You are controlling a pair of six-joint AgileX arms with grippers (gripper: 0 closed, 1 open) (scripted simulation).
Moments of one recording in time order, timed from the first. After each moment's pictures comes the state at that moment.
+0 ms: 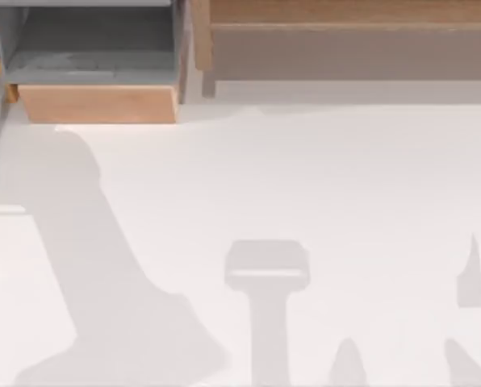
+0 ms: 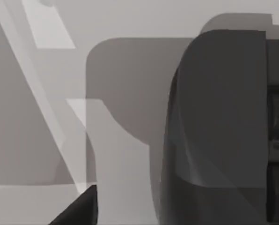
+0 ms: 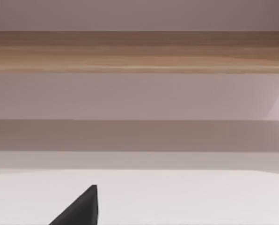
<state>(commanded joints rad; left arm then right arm) 0.35 2.65 2.46 -1.30 0.08 0.73 0.00 0.00 0.00 0.00 0.00 0.00</state>
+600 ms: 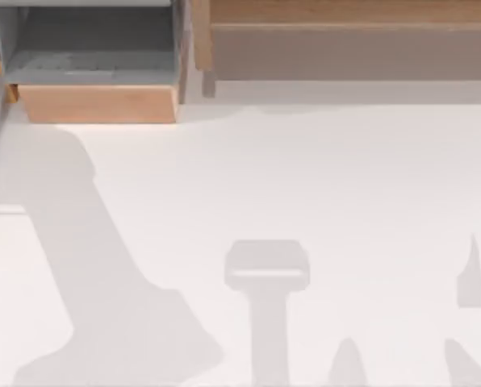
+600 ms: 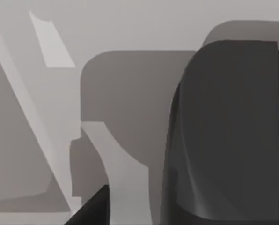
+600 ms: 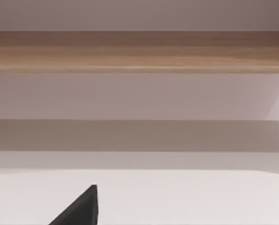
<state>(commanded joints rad) 0.34 2.66 2.45 -1.28 0.08 0.72 0.00 0.00 0.00 0.00 0.00 0.00</state>
